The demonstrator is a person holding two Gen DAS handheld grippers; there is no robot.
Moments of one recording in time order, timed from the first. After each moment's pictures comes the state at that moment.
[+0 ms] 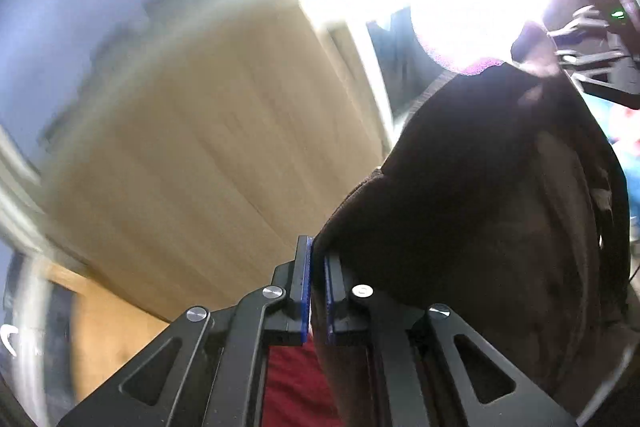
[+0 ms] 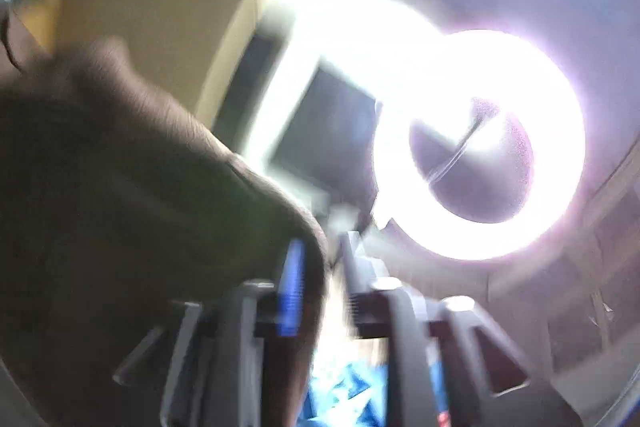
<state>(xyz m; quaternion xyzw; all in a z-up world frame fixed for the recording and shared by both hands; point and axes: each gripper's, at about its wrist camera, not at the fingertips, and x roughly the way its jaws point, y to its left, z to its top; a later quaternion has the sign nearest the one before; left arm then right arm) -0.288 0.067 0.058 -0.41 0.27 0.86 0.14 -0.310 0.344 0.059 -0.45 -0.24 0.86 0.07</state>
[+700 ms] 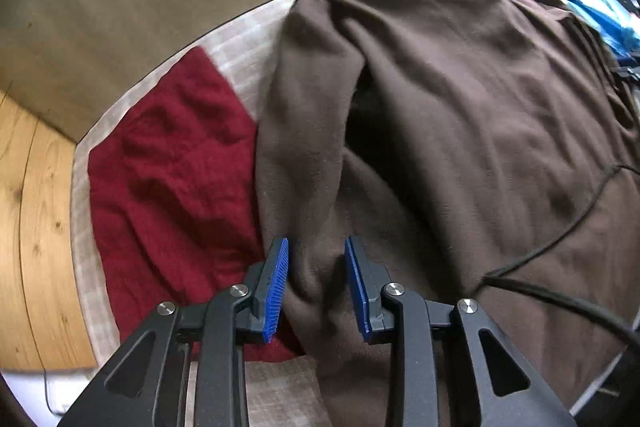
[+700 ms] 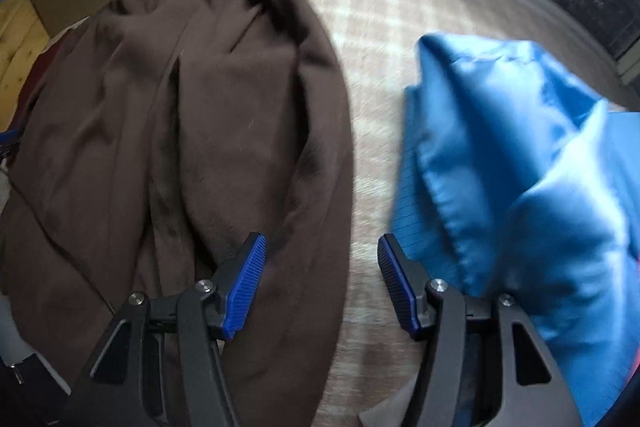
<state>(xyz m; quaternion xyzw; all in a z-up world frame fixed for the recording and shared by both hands) -0.173 -0.039 -0.122 -0.56 0.20 0.79 0.13 -0.191 0.424 -0.144 -0.61 -0.01 0.79 -0.04</state>
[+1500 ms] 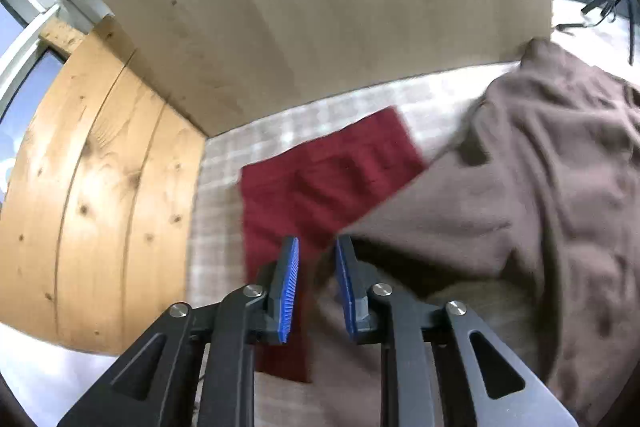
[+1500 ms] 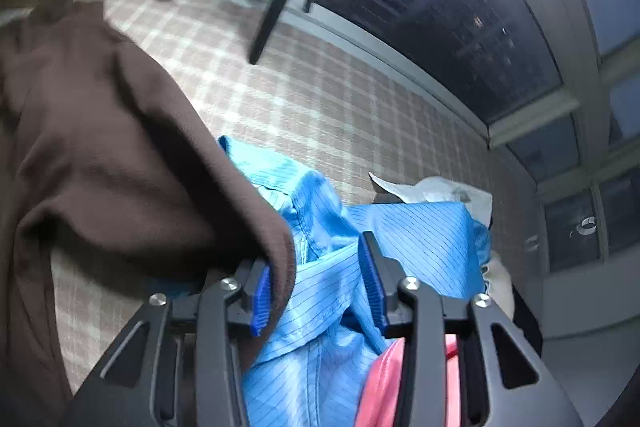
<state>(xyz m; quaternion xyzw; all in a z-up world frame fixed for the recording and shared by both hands) -0.246 -0.107 -0.053 -0.52 0.19 0.83 -0.06 -0.228 0.481 -0.067 -0.54 -0.20 0.81 0.13</state>
